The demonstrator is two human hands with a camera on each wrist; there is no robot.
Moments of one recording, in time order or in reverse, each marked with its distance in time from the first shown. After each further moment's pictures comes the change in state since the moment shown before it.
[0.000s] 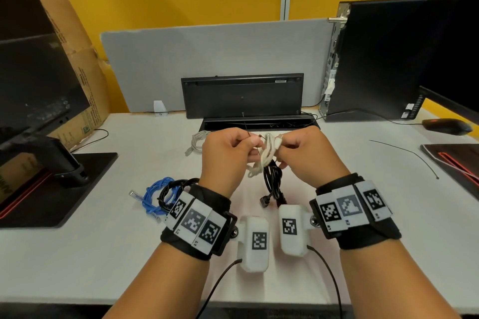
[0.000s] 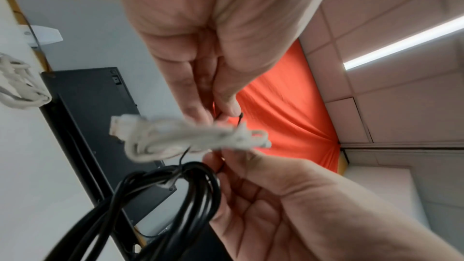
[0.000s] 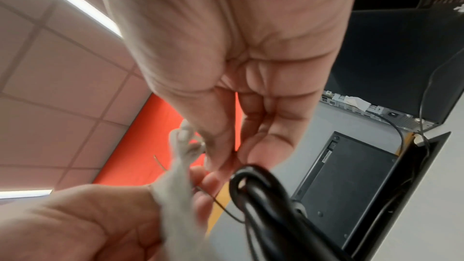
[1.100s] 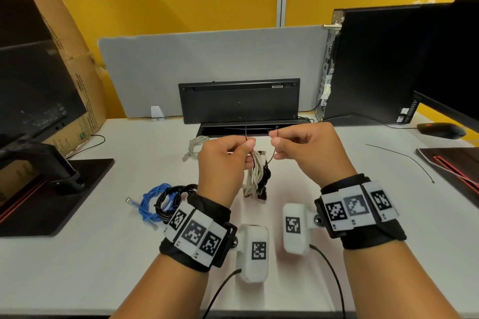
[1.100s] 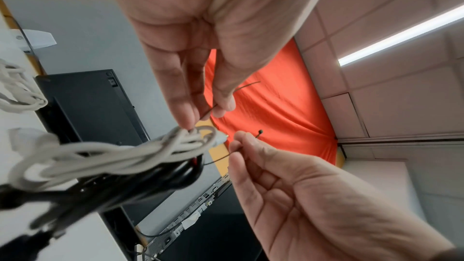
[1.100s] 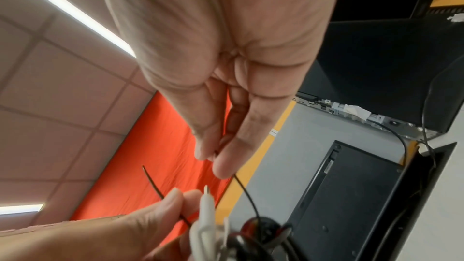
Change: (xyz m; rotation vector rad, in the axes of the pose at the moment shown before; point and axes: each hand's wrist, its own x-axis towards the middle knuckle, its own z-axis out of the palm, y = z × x) left_hand -0.001 -0.007 0.003 -0.014 0.064 -0.004; right_hand 0.002 -0.002 -0.010 0.276 0.125 0.029
